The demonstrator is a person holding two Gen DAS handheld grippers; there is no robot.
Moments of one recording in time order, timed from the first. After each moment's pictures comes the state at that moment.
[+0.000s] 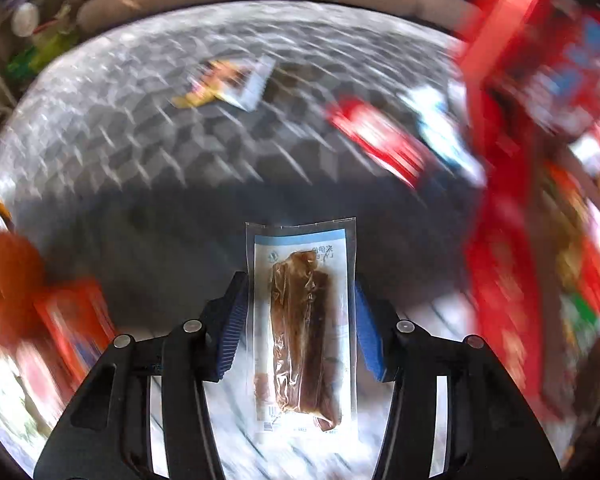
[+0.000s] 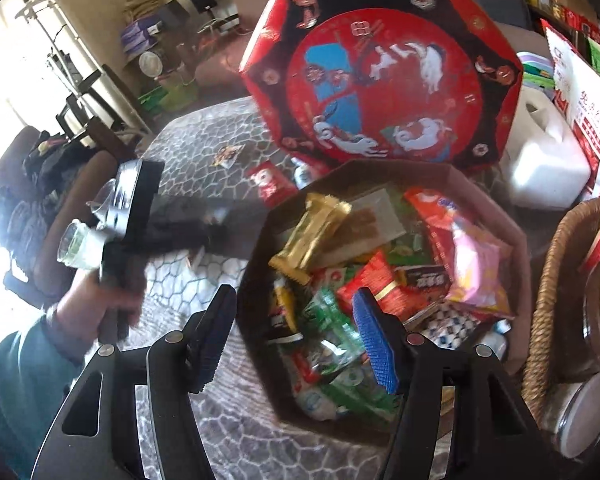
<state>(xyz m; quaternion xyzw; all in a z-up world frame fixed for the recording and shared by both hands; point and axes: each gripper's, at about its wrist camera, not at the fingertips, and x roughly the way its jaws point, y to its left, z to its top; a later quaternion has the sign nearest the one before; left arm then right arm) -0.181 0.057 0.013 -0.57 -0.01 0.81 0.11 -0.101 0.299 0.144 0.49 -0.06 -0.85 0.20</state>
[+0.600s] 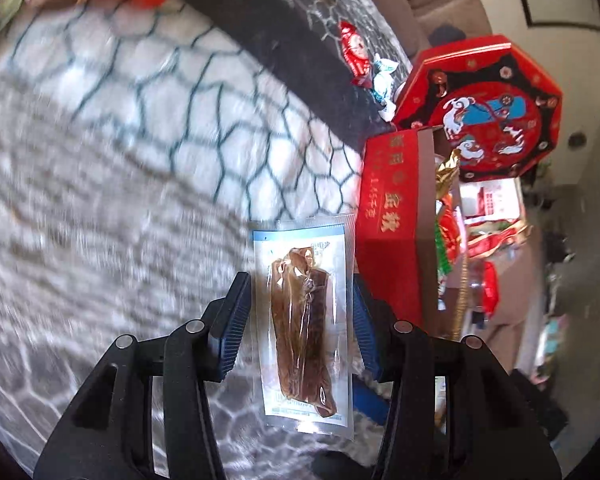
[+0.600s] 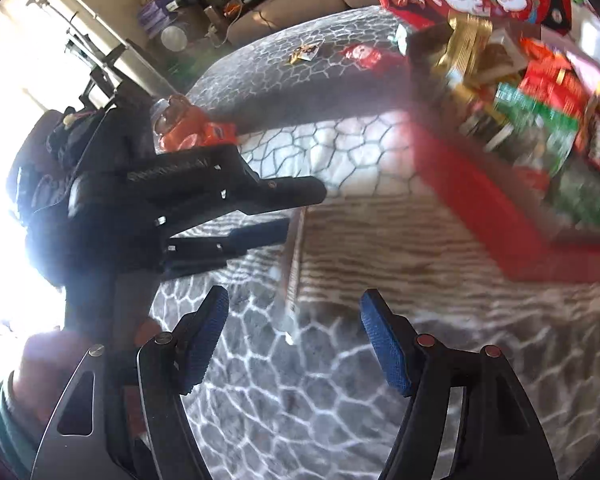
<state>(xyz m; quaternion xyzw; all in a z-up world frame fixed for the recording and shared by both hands) -0.068 0.014 -0.013 -0.59 -0.39 0.69 0.17 0.002 0.185 0.047 0.52 -0.12 -0.81 0.24</state>
